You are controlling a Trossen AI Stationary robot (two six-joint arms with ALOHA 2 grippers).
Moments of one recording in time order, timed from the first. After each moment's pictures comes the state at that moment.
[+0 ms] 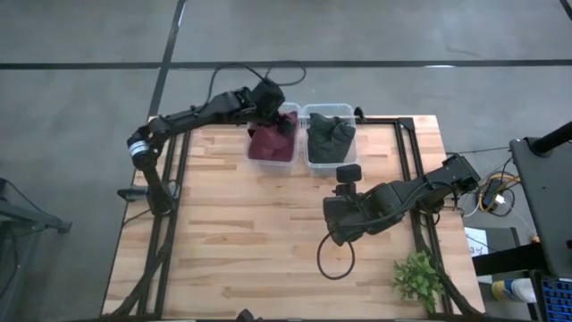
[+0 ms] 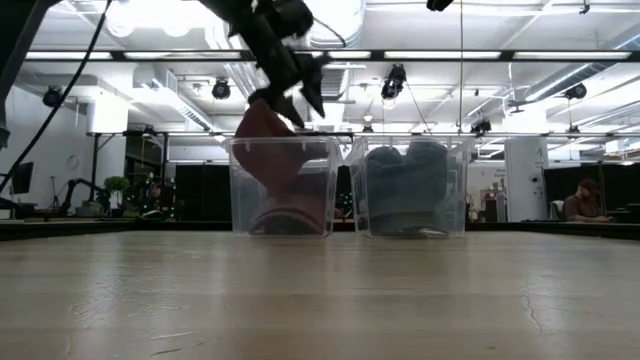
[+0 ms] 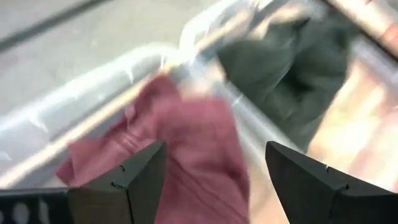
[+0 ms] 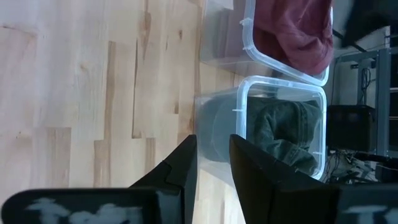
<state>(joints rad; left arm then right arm) 0.48 1.74 1.67 -0.70 -0.09 -0.35 0.43 1.72 1.83 -1.50 0.65 0.23</state>
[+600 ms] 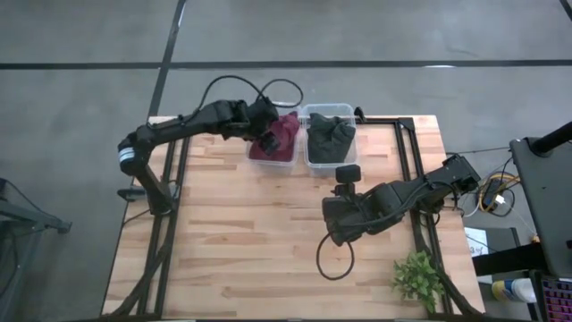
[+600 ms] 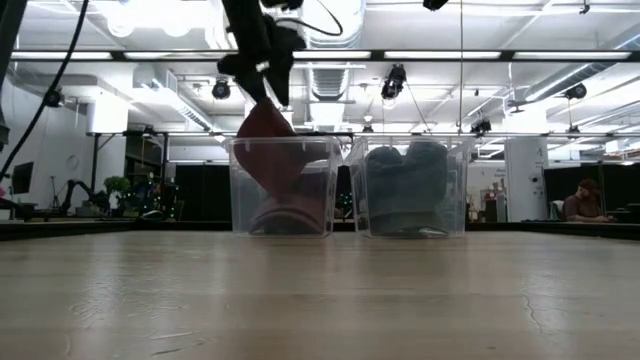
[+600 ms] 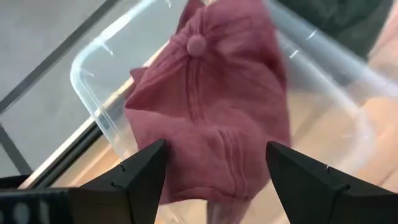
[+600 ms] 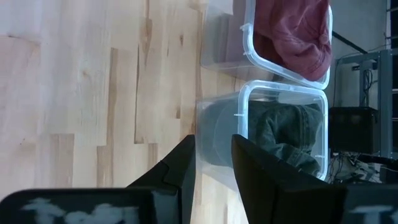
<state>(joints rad) 0.35 1.65 1.69 -1.06 -0.33 -0.33 0.43 1.72 1.83 -1.48 0.65 0.23</state>
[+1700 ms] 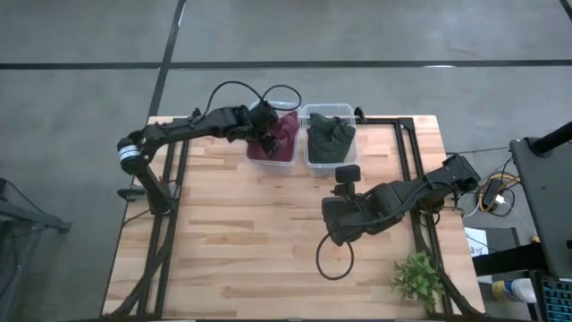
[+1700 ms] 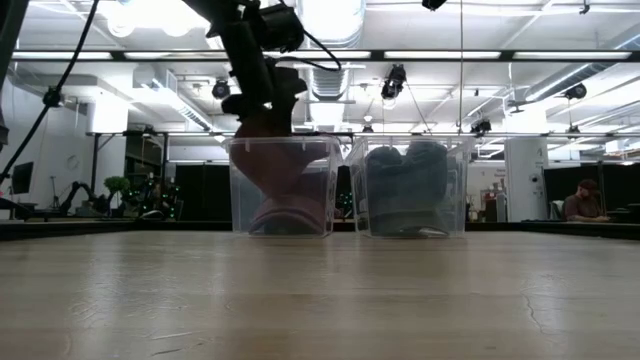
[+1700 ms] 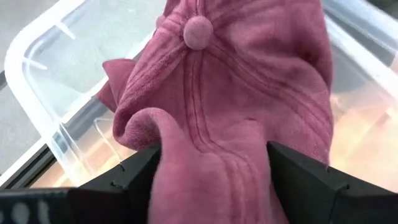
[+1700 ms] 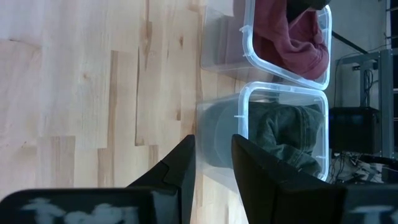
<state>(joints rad) 0.42 1.65 1.45 -0.79 -0.25 -0.27 0.43 1.72 1.83 -1.47 0.65 0.24</state>
